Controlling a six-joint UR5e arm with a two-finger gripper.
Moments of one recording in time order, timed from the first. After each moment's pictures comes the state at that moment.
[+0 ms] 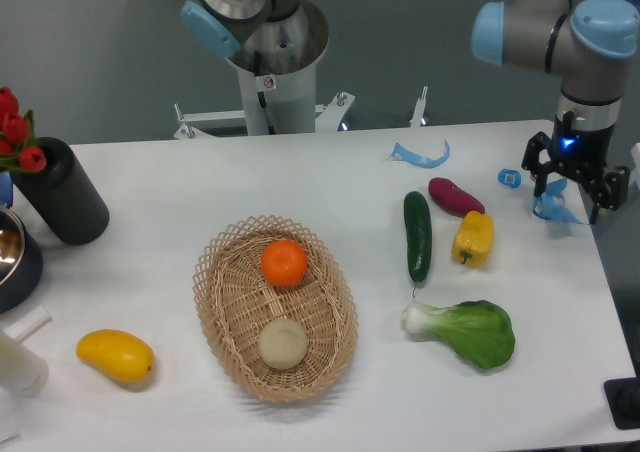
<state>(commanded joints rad) 3.01 -1.95 -1.67 -0.80 1.36 1.80</state>
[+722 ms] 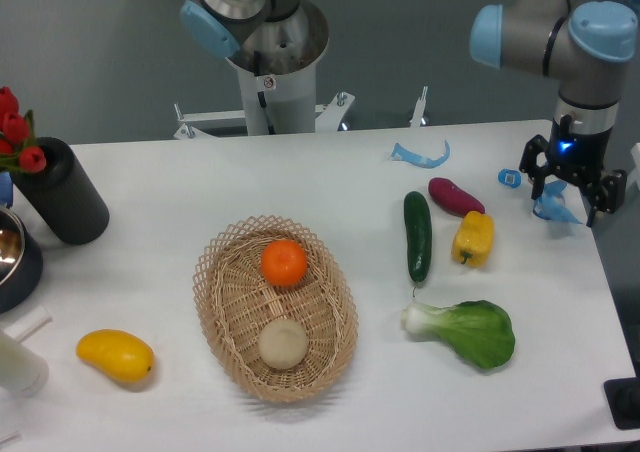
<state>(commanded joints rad) 3.00 -1.96 -1.69 -0.80 1.37 1.79</state>
